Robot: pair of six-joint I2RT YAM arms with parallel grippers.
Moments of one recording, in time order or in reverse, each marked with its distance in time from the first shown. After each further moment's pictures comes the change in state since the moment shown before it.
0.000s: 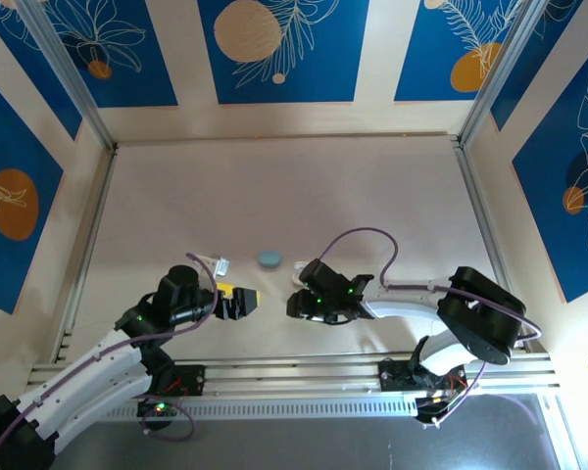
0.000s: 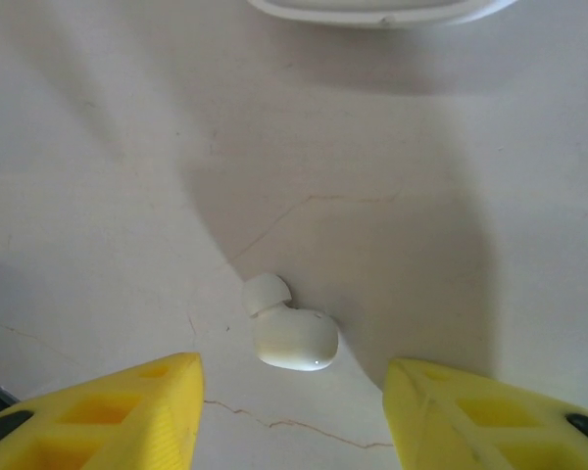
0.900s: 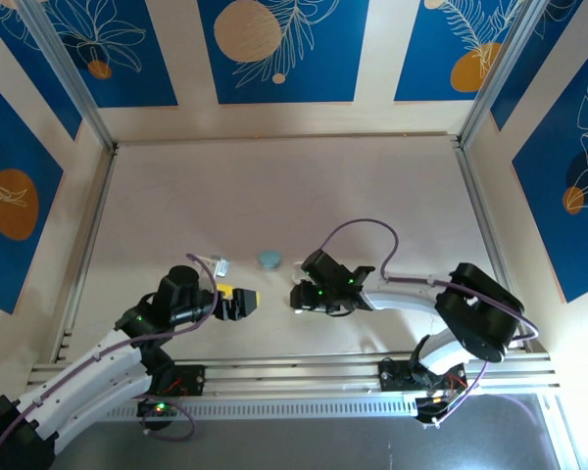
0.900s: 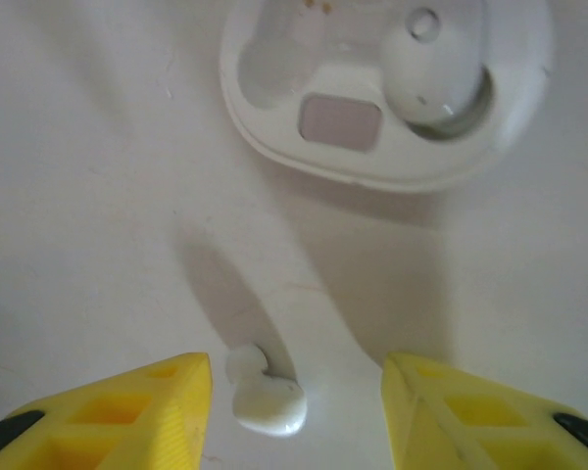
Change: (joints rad) left arm 0.000 -0.002 0.000 -0.016 0.000 0.000; right arm -0.066 -0.005 0.027 -0.044 0.024 -0.130
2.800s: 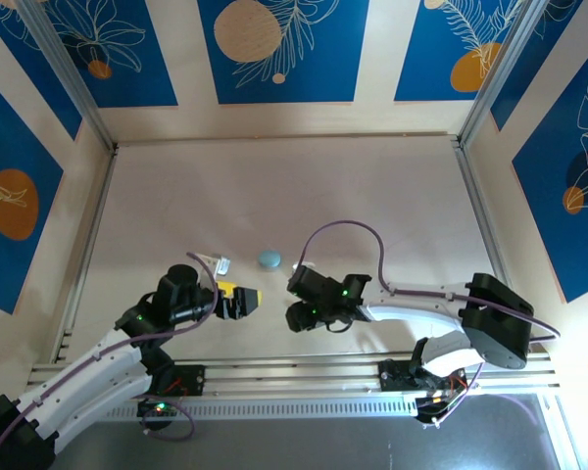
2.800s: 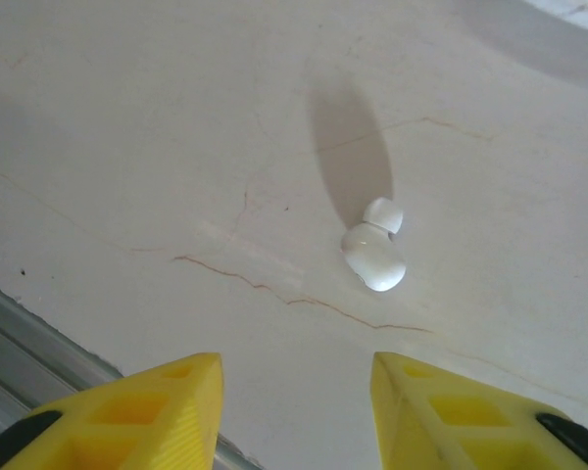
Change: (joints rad) left arm 0.000 0.003 0.002 0.038 0.026 -0.001; right arm 0.198 -0.059 0.116 -0.269 0.091 -0.177
